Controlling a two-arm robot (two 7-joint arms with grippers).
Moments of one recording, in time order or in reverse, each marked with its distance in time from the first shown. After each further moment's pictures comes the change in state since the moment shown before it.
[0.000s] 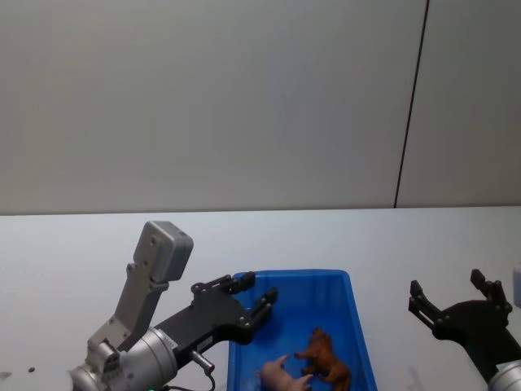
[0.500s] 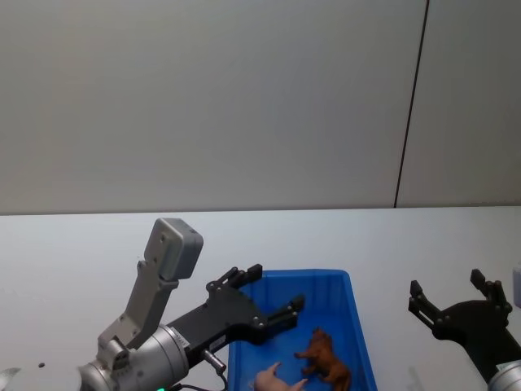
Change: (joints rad) left arm -0.017 -0.020 0.011 0.009 -0.007 -0.007 -0.051; right arm 0.000 0.000 0.000 0.000 0.000 0.000 0.000
